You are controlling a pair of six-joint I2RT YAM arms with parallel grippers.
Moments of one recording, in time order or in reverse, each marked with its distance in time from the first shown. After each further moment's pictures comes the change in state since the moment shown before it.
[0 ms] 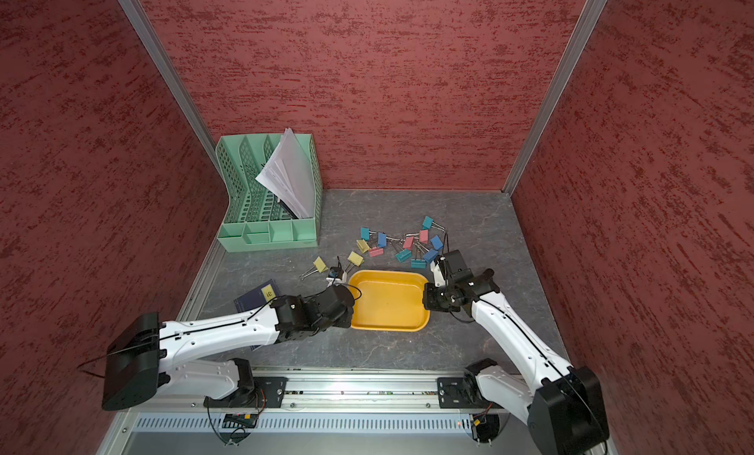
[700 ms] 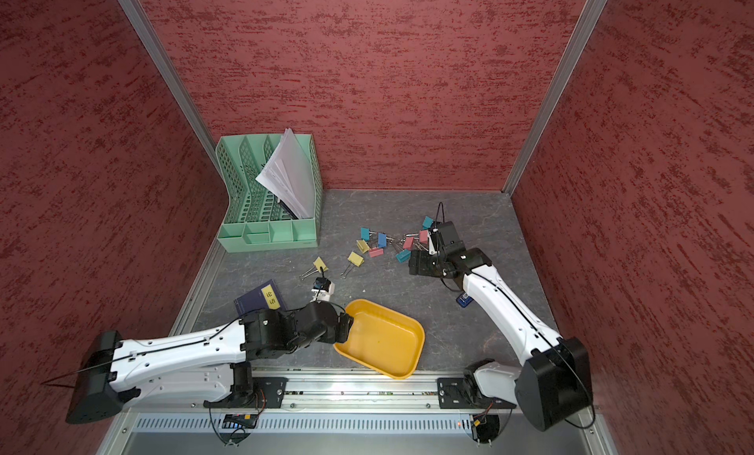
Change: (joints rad) left arm -0.047 -0.224 -0.011 -0.121 0.007 -0.005; right arm -0.019 0.239 0.316 0.103 0.183 -0.025
